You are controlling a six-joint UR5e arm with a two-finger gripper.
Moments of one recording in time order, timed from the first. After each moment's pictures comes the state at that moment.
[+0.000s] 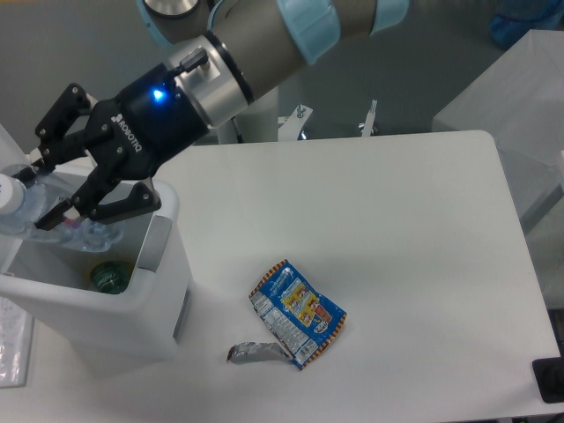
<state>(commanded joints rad) 2.35 -1.81 -1.52 -0.78 0.32 0.75</state>
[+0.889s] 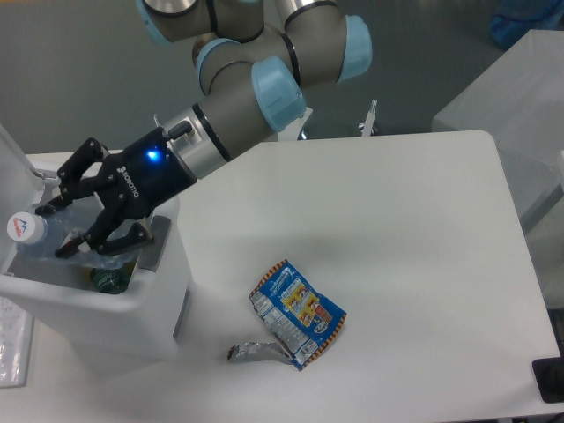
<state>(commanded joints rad) 2.33 -1.80 -1.73 -0.77 0.36 0.96</state>
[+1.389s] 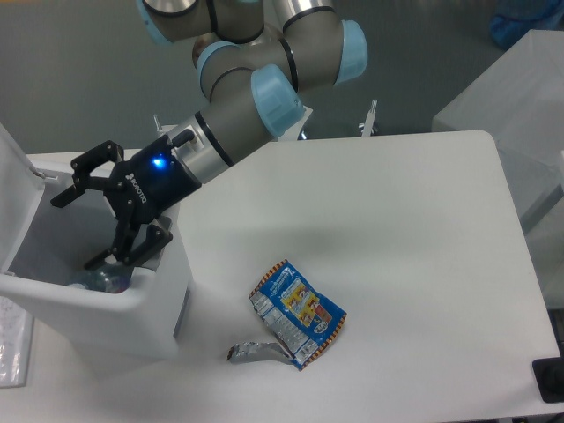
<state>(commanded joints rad) 2.40 -1.80 -1.70 -0.78 0.36 0.95</state>
